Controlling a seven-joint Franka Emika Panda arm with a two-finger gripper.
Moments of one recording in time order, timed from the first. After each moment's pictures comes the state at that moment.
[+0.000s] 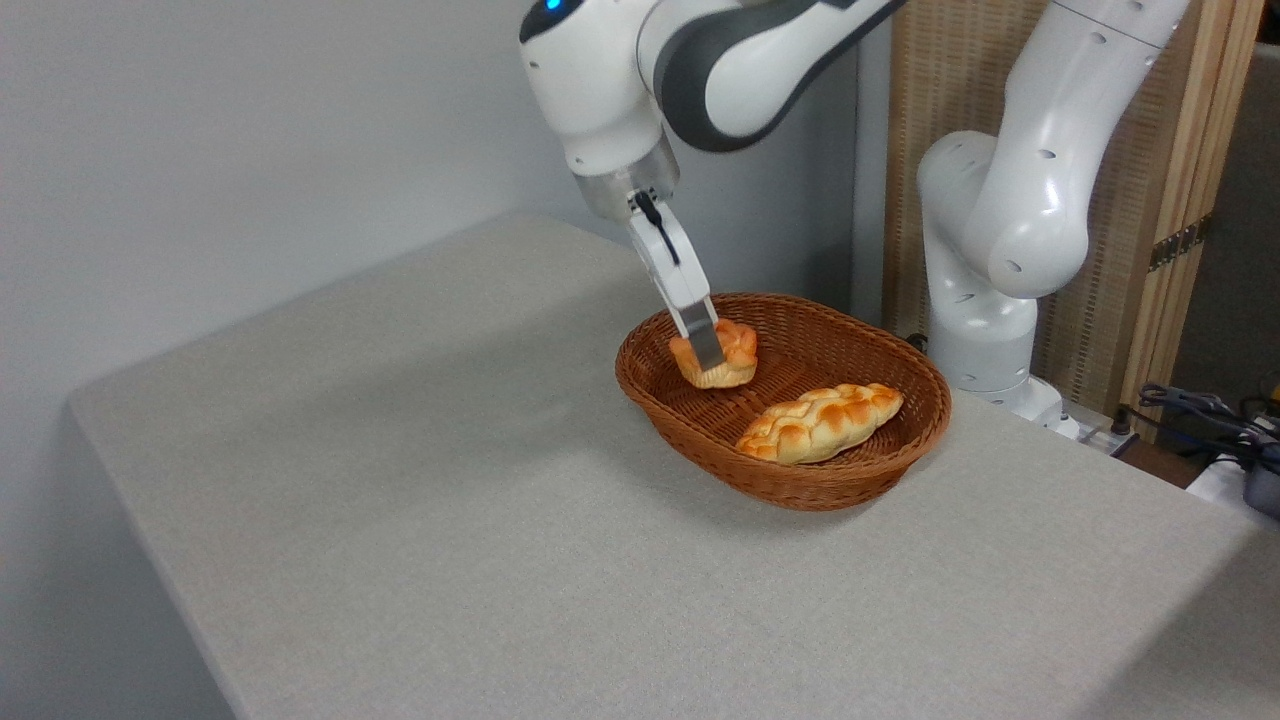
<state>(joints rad) -0.61 -0.46 0.24 -2.42 0.00 1.70 0.78</state>
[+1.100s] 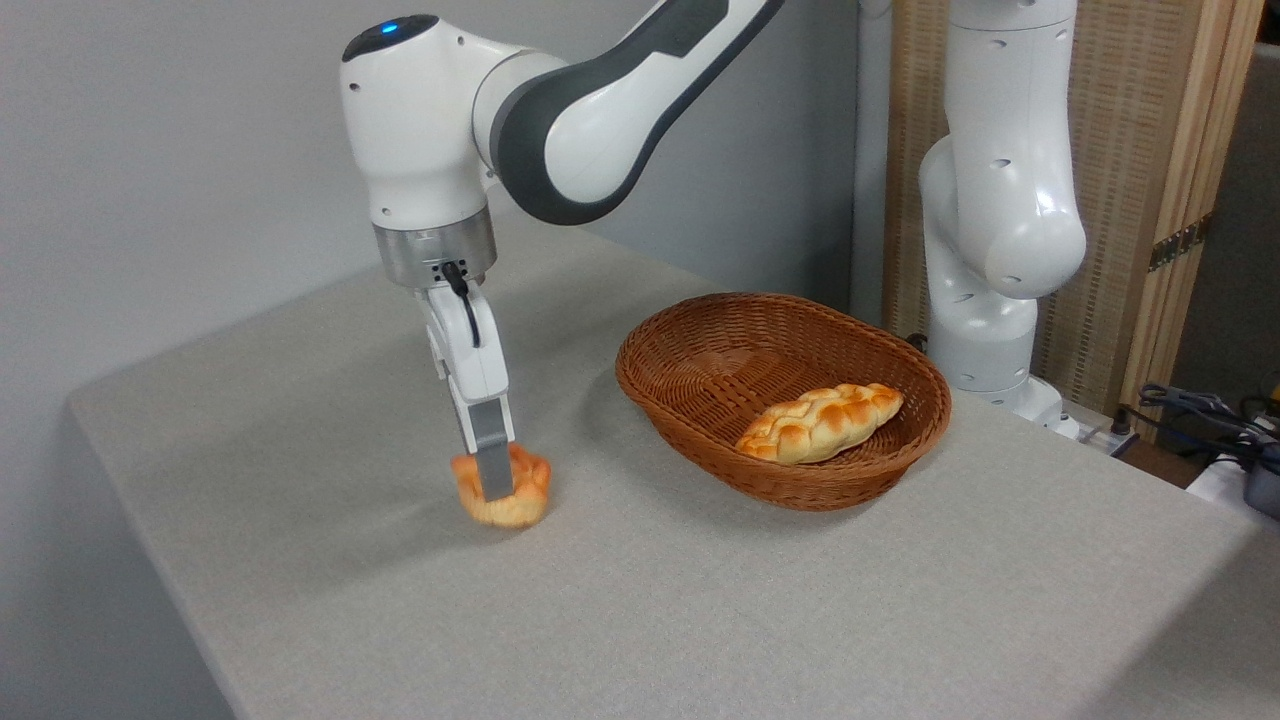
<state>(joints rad) -0.63 0.03 0.39 -2.01 0.00 2.09 0.83</state>
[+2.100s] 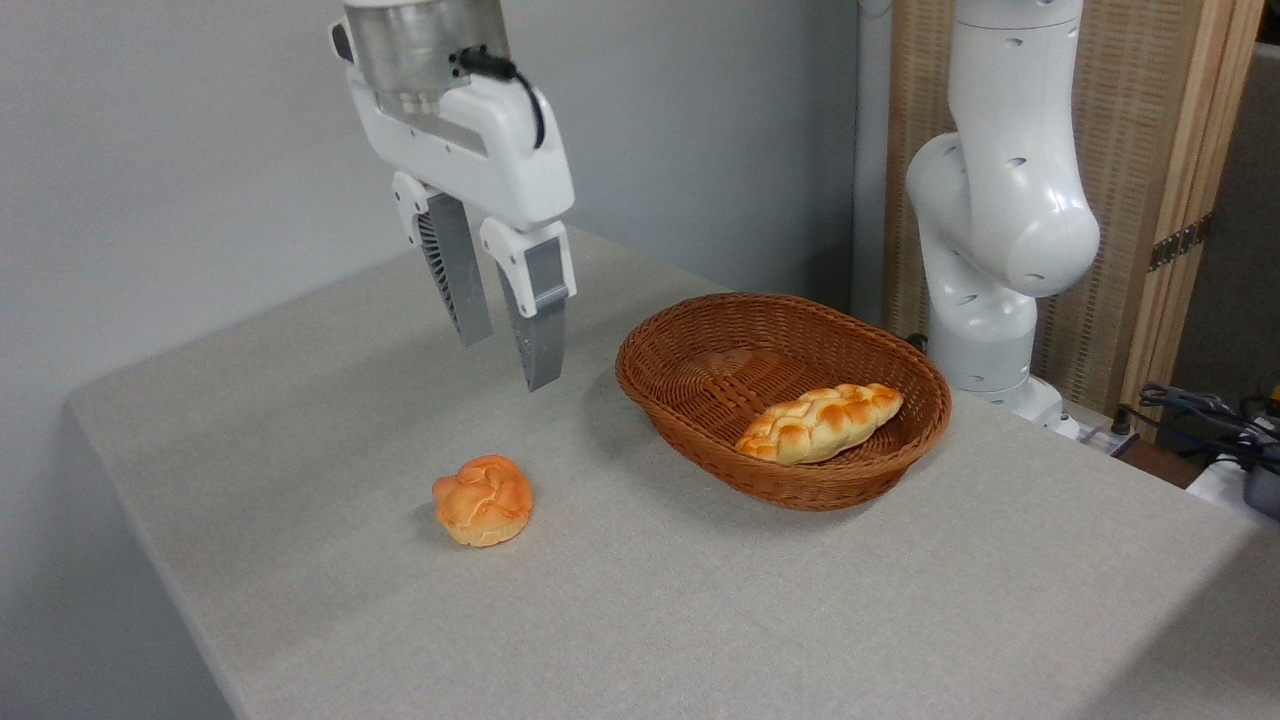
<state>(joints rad) -0.43 0.00 0.38 -1.59 -0.02 1.60 0.72</state>
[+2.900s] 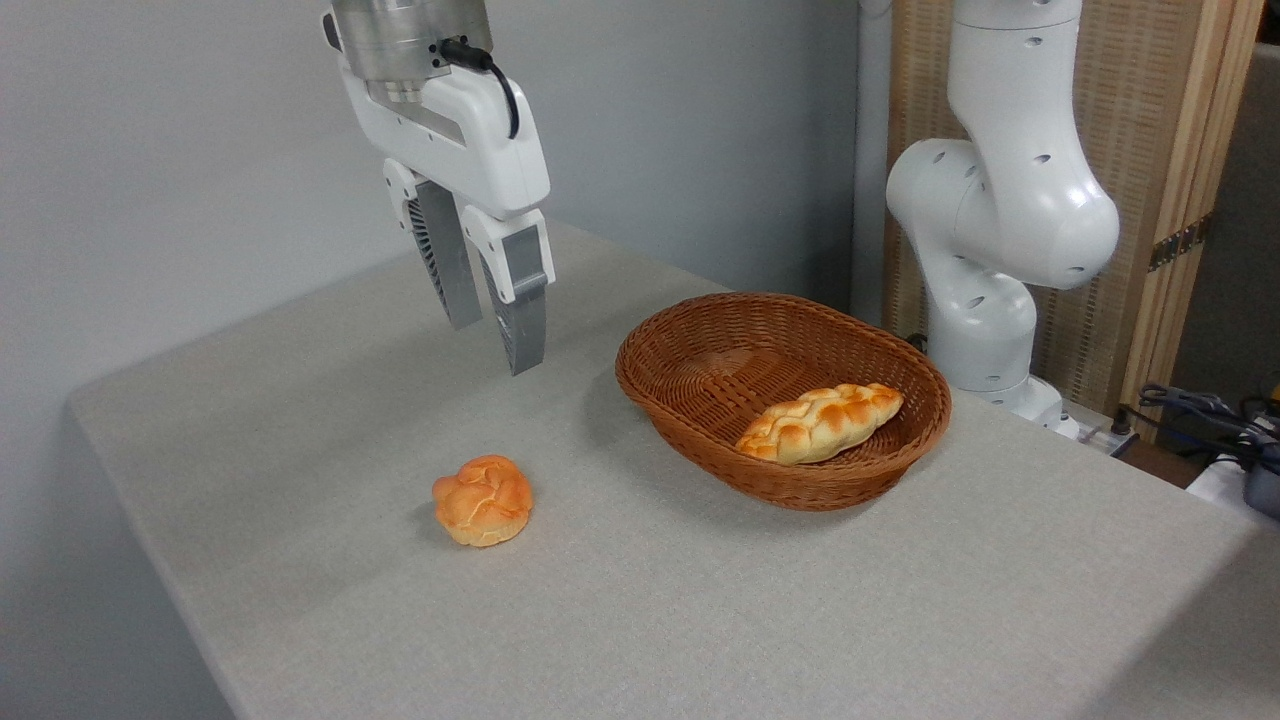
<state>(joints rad) -0.13 0.00 0.03 -1.59 -0.03 1.59 0.72</state>
